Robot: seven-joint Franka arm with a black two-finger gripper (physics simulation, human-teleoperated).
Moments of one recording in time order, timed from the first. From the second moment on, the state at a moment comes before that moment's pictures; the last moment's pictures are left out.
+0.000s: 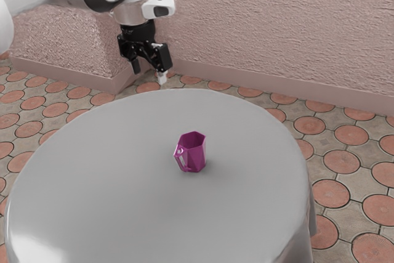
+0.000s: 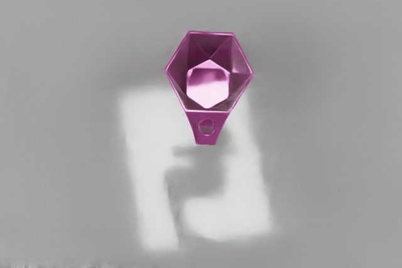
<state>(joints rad) -0.53 0.11 0.42 -1.52 -0.04 1.66 0.07</state>
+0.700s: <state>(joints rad) -0.53 0.15 0.38 -1.98 -0.13 1.99 0.25</state>
